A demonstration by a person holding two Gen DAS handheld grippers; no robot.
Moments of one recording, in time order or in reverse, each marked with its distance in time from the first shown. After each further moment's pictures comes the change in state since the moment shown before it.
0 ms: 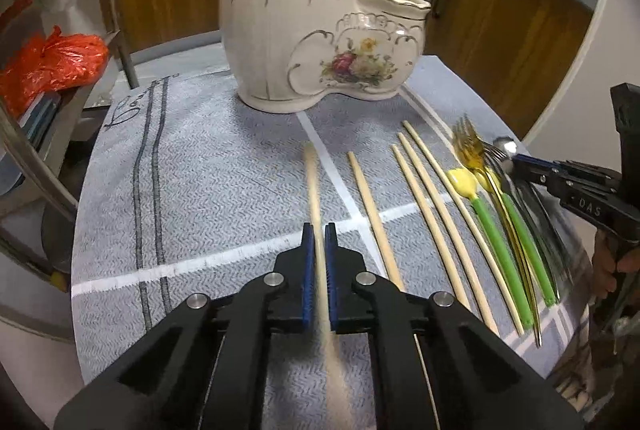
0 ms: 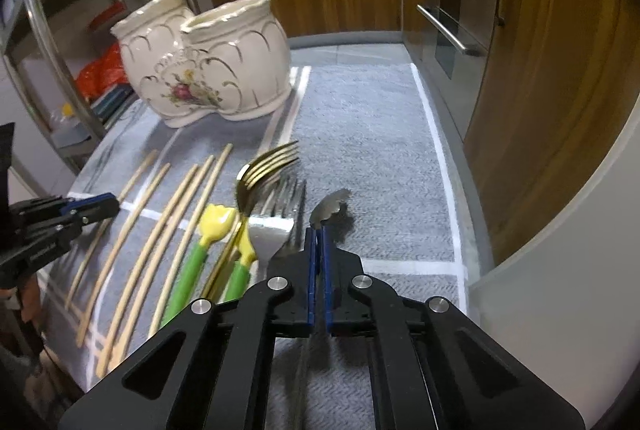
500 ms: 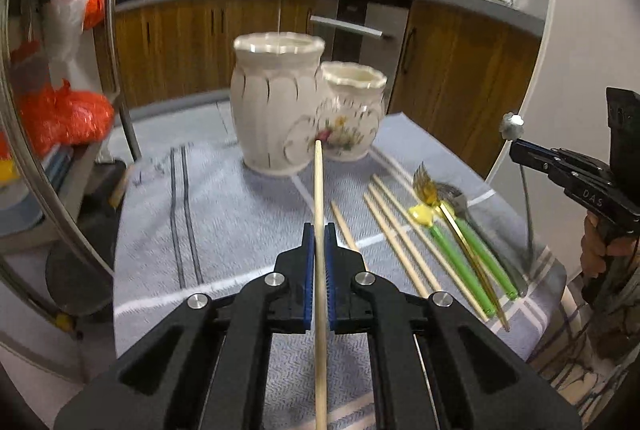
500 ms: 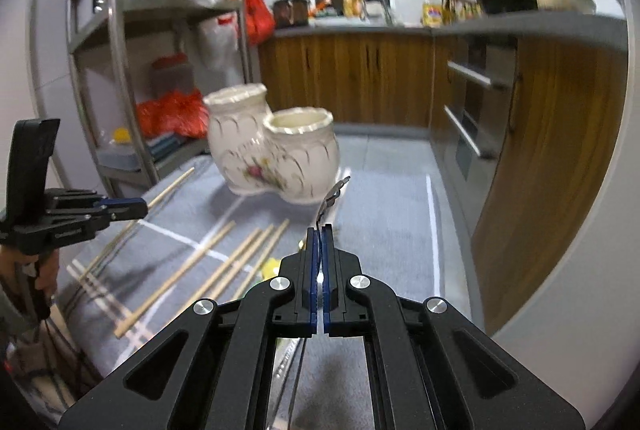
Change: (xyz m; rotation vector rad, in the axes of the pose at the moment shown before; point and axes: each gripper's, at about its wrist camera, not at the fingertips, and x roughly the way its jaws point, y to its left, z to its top) left arm -0.068 -0.002 -0.009 0.067 -0.250 -0.042; right arm -0.079 0.021 -0.003 -0.171 -0.344 0.058
